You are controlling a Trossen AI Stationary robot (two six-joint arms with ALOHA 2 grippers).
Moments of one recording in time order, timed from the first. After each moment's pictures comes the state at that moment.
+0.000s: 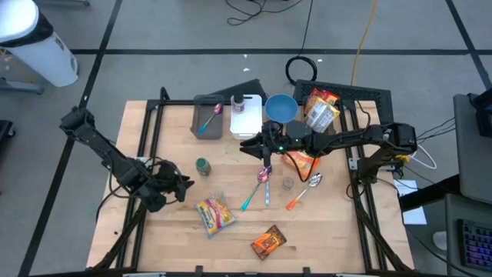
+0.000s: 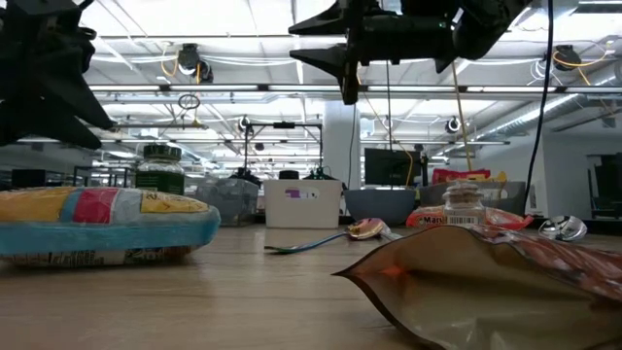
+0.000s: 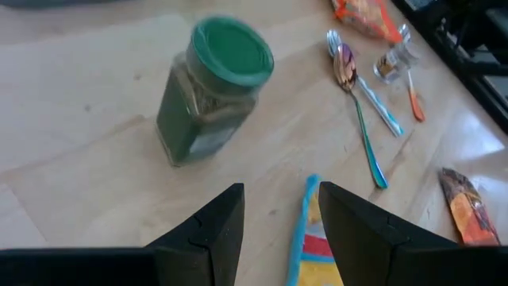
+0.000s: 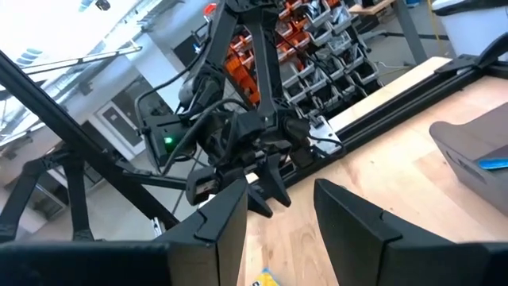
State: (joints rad) left arm -0.73 0.92 0.46 -0.55 -0.76 -1.53; right arm -0.14 1.57 0.89 0.69 -0.21 0.61
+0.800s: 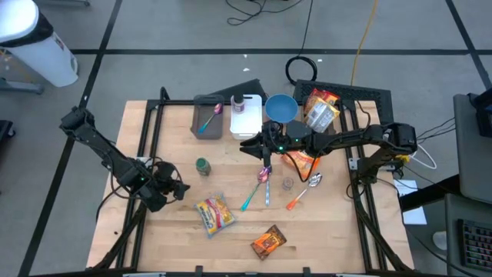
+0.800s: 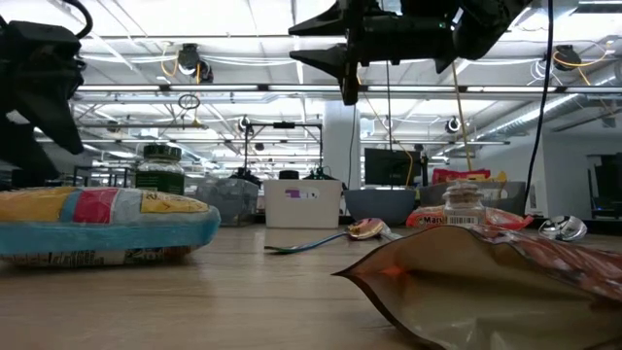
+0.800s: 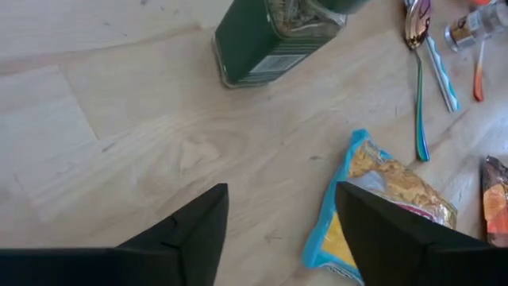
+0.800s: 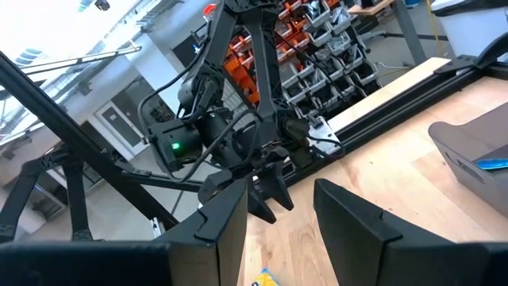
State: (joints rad) left arm -0.73 0.92 0.46 -0.69 -0.57 -1.80; right arm -0.14 1.57 0.89 0.69 -0.21 0.61
